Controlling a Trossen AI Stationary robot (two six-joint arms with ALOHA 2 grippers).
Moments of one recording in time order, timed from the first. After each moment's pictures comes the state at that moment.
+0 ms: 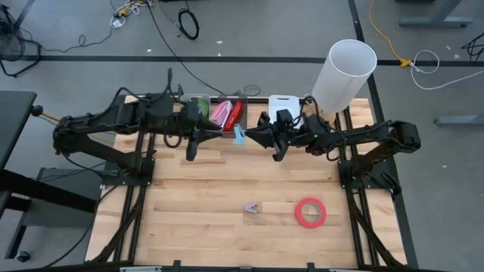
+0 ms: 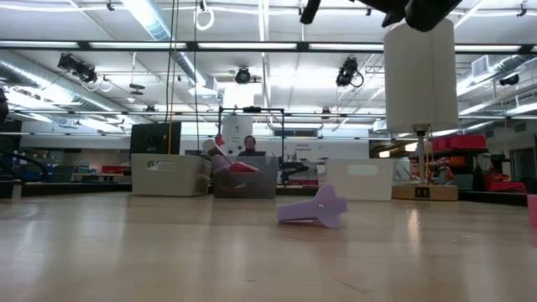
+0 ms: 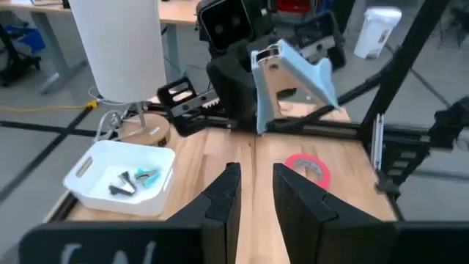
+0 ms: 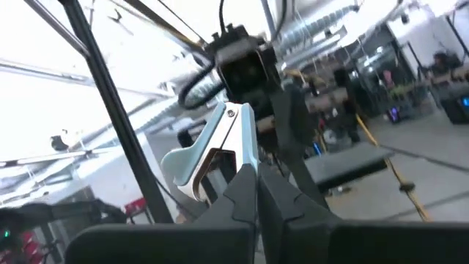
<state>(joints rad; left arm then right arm) 0.03 1.17 1.40 -0.54 -0.04 -0.09 -0.07 1.47 0.91 0.99 -0.18 0.53</state>
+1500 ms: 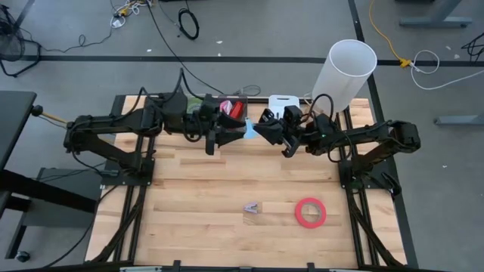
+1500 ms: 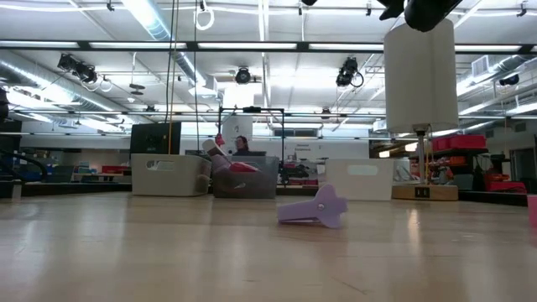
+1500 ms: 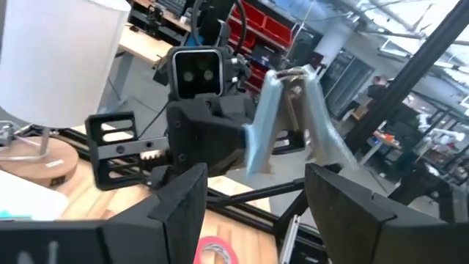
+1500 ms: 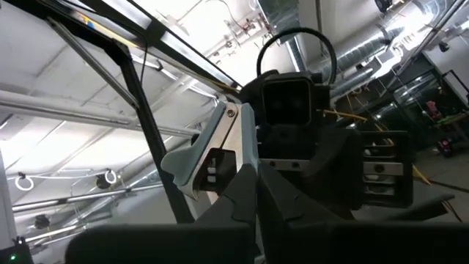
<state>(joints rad) 0.04 1.31 1.40 -0.13 0.07 -0.50 -0.07 1.47 0.91 1.18 -0.20 0.63</state>
